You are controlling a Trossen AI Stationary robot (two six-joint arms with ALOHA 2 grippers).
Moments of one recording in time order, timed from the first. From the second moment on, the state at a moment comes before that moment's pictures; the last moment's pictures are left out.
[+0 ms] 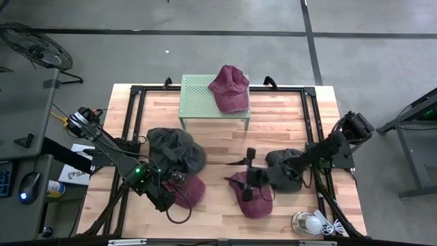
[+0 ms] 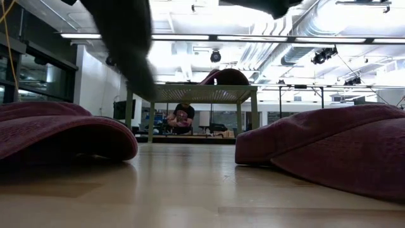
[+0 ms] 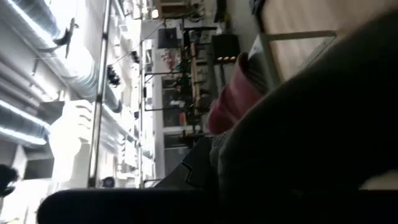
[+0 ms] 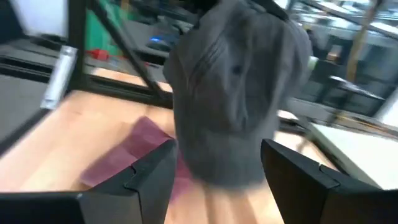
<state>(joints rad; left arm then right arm) -0.70 1.46 1.20 -0.76 -1.48 0.50 0.49 1.60 0.79 0.71 0.60 -0.19</state>
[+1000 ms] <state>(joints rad) -0.56 1.46 1.20 -0.11 -0.66 0.91 0.18 1.42 0.79 0.45 -0.08 -0.29</state>
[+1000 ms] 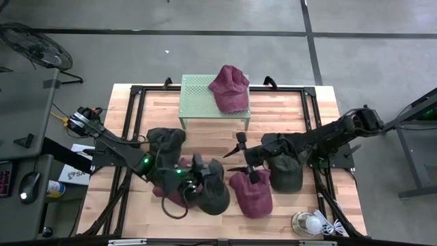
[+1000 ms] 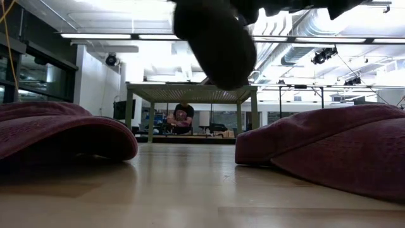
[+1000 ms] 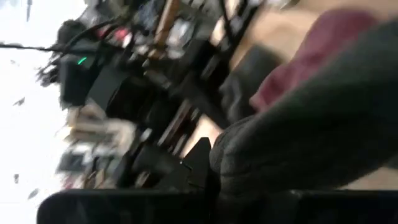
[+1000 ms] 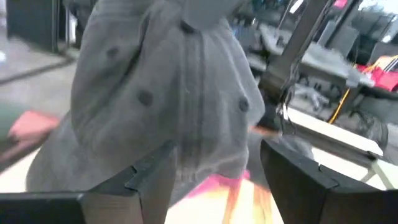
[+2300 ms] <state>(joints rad) -0.20 1.50 1.20 0.19 0.46 0.82 0.12 1.29 0.79 0.37 -0.49 -0.29</state>
